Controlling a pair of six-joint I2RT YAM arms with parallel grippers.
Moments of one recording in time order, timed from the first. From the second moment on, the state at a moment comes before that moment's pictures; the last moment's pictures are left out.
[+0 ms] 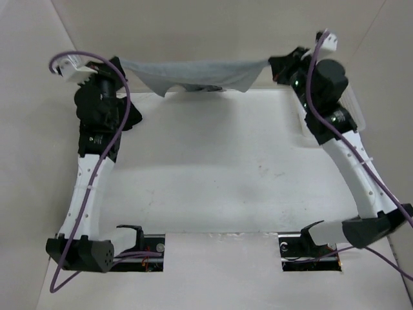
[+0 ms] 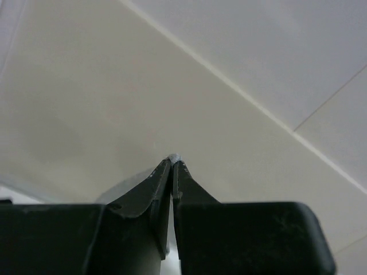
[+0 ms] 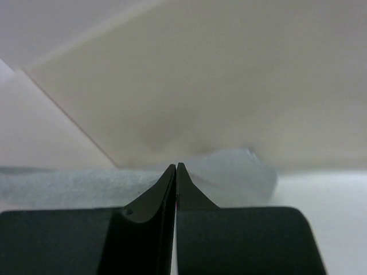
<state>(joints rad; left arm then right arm) -0.07 1.20 1.42 0.14 -0.24 -0.62 0.38 1.42 1.79 -0.17 0.09 0.42</state>
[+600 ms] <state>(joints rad) -0.34 0.28 0.49 -0.24 -0.37 -0.76 0.88 0.53 0.64 -0.32 0.39 0.67</state>
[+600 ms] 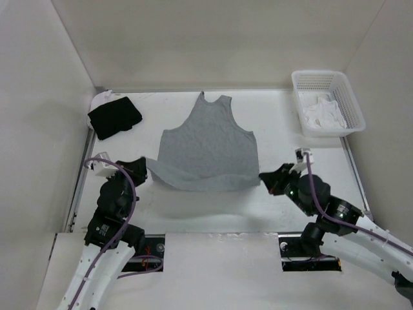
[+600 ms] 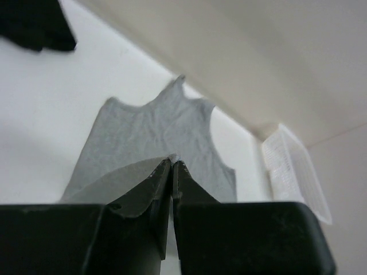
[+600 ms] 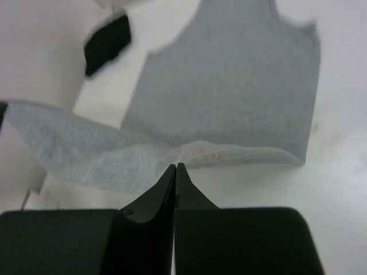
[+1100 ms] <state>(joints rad) -0.33 0.31 0.48 -0.49 -0.41 -0.88 1.03 0.67 0.61 -0.48 0.46 0.83</state>
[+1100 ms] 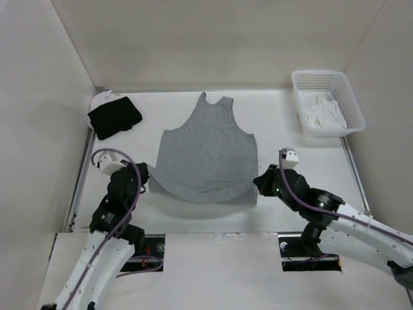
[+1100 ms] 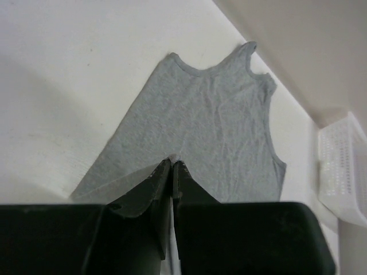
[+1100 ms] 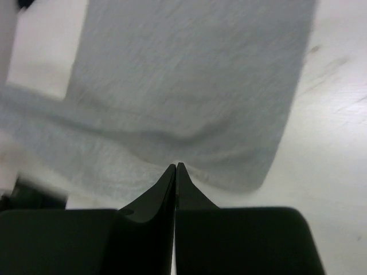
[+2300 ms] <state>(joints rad) -0.14 1.57 0.72 0.39 -0.27 -0.84 0.29 1.70 1.16 0.13 0.13 0.71</state>
